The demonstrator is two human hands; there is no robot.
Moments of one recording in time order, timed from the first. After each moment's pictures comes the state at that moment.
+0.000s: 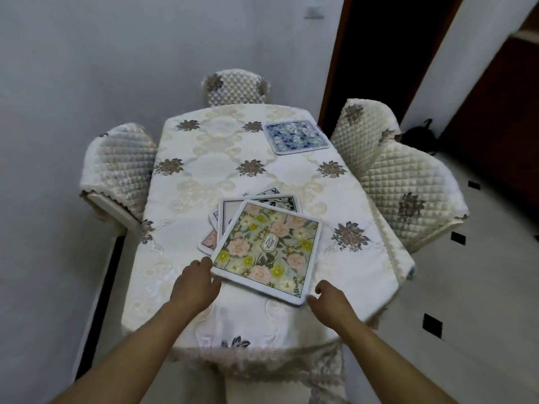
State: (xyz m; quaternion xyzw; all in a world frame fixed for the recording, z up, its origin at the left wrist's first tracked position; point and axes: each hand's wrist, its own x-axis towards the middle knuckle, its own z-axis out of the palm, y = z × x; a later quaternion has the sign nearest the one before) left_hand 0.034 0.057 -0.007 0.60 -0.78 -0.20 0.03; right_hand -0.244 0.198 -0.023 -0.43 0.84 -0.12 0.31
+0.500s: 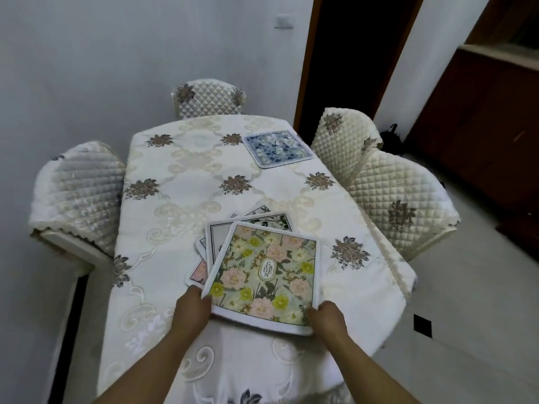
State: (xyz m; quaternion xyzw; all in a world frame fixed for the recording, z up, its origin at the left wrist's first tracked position) left_hand 0.024 -0.028 -0.076 0.65 -0.67 -0.36 0.11; right_hand -0.229 0.133 -0.067 -0.22 0.89 -0.22 0.35
